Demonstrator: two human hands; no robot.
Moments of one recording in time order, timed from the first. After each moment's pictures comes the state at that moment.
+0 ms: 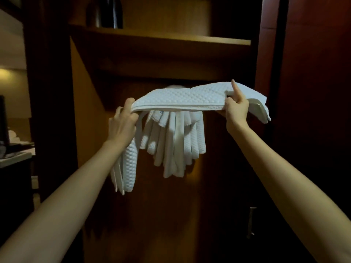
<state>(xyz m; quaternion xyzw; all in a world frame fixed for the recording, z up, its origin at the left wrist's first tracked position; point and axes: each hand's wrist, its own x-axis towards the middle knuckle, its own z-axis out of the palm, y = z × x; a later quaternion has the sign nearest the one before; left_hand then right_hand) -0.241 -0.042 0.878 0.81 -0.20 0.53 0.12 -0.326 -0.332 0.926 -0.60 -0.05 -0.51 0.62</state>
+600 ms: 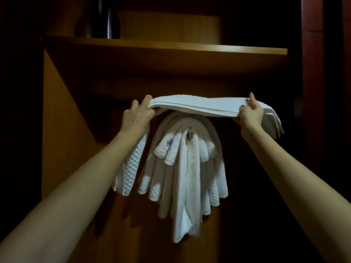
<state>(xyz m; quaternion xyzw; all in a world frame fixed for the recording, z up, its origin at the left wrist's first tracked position) -0.080 -0.094 0.988 0.80 -0.18 0.57 -0.03 -0.139 -0.398 1.002 -0.56 0.00 -0.55 0.63</state>
